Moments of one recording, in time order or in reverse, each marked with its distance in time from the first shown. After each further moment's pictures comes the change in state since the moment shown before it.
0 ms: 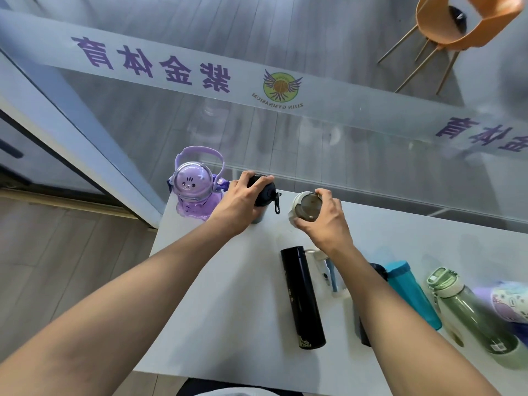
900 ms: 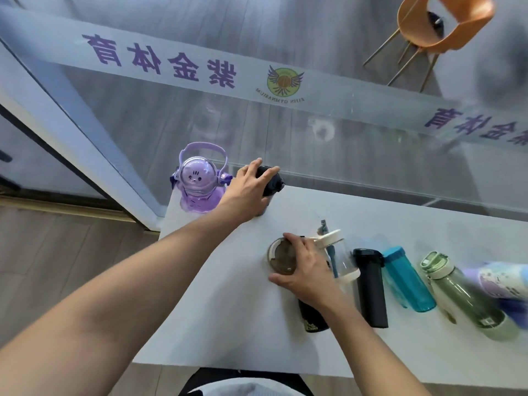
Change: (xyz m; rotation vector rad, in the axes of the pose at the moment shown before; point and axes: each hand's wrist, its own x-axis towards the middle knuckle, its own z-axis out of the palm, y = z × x) left_hand -0.002 0.008 -0.015 0.132 -0.063 0.019; right_hand -0.123 0.001 0.038 -0.147 -0.225 -0.108
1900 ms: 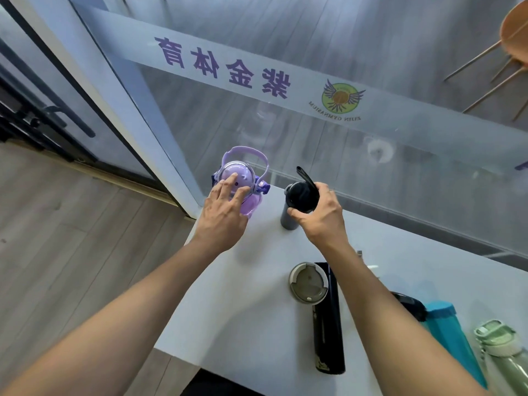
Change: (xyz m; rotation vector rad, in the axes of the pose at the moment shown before) left_hand -0.072 -0.060 -0.017 0.077 0.159 -0.359; right_hand 0.147 -0.054 -0.029 0.255 0.211 -0.137
